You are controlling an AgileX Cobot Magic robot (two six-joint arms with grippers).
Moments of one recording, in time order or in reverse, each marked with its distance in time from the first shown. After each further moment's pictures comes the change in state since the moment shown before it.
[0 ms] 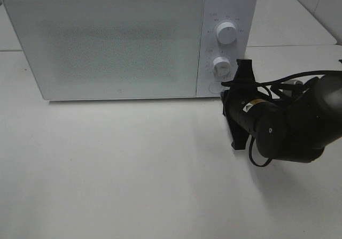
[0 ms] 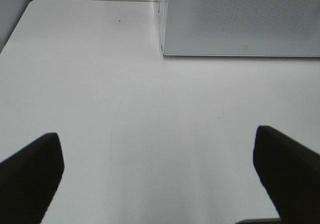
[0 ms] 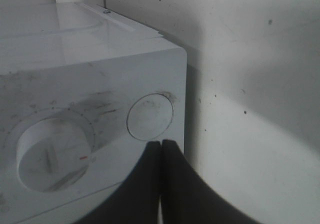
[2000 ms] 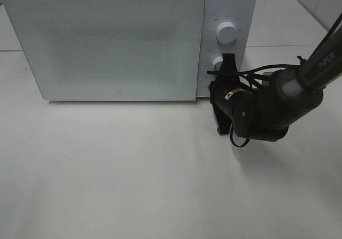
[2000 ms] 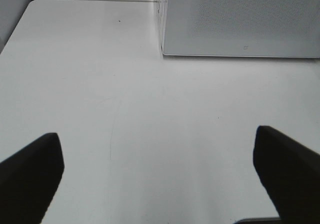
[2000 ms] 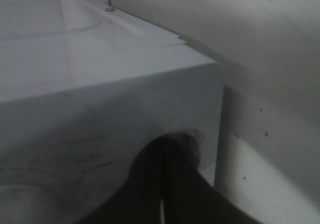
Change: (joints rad) left arm 0.000 0.000 0.000 0.000 0.000 0.000; right arm -0.075 0.192 -0.248 -0.073 0.015 0.001
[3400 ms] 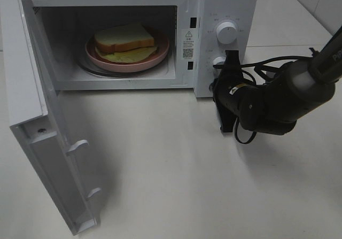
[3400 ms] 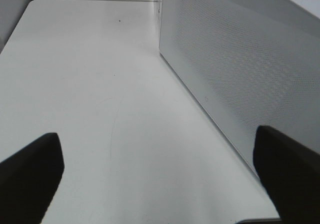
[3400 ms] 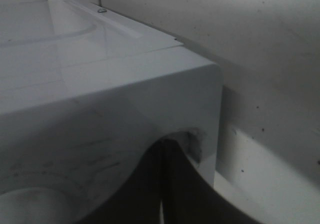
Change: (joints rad) left arm 0.000 0.000 0.000 0.000 0.000 0.000; right arm -0.012 -0.069 0.034 -0.009 0.082 0.003
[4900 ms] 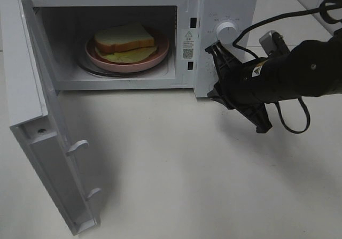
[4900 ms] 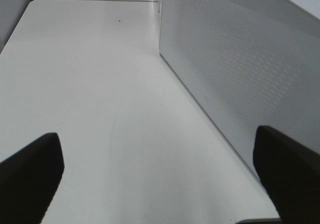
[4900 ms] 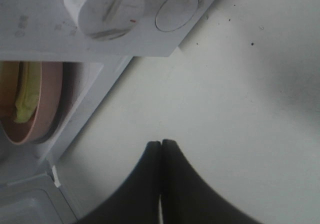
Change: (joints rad) left arm 0.000 0.000 0.000 0.000 0.000 0.000; right arm -0.002 -0.421 0.102 -0.306 0.664 -0.342
